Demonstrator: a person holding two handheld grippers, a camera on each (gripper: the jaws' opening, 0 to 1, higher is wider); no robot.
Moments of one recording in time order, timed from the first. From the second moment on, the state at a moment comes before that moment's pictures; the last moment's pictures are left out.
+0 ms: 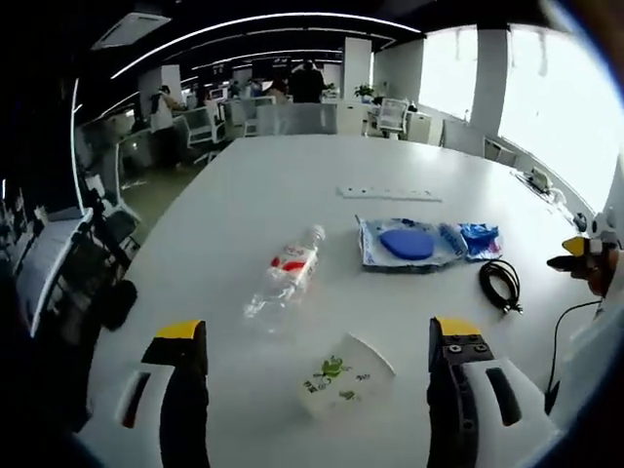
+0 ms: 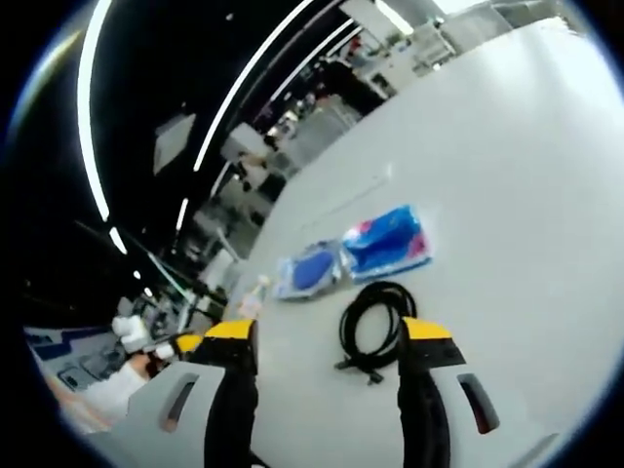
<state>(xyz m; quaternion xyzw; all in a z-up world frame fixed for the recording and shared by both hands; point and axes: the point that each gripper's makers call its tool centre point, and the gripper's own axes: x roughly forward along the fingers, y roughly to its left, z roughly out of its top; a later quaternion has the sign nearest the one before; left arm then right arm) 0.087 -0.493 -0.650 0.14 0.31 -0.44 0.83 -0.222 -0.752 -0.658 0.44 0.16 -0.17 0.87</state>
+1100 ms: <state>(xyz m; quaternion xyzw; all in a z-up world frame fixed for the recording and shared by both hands) 0.089 -0.495 -0.663 0.12 0.33 -0.43 0.83 -0.230 -0.751 -0.666 0.45 0.19 -0.18 0.86</state>
